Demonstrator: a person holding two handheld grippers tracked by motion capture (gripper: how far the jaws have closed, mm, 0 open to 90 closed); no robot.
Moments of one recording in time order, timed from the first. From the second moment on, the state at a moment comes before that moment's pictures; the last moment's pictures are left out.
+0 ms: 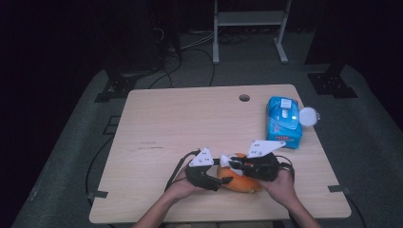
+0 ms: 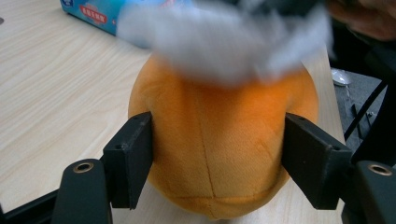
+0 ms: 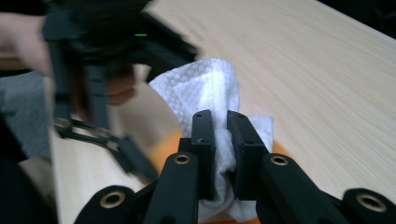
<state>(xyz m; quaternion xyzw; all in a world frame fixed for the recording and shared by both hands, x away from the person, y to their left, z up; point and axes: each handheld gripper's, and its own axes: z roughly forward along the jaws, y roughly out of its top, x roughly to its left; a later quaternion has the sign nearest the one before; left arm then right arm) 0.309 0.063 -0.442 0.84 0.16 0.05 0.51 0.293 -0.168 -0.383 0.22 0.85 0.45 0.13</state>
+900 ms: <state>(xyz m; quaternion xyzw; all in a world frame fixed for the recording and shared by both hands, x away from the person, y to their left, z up) 0.300 0.057 -0.438 0.85 0.14 0.07 0.51 0.291 -0.160 -0.384 0.21 0.86 0.45 0.11</state>
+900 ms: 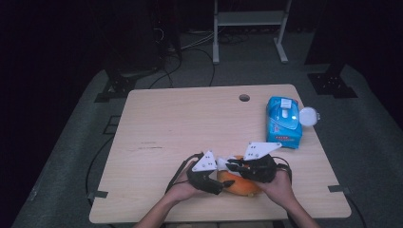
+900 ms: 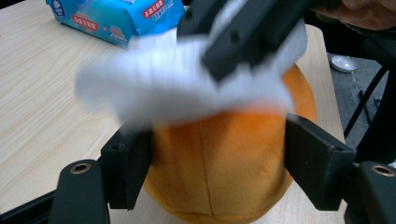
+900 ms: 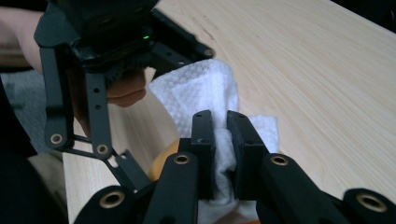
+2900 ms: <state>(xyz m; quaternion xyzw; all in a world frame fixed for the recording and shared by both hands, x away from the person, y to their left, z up) 0.325 0.087 -0.444 0.83 0.16 0.09 0.53 0.308 -0.181 -0.407 0.27 0.84 0.44 0.16</state>
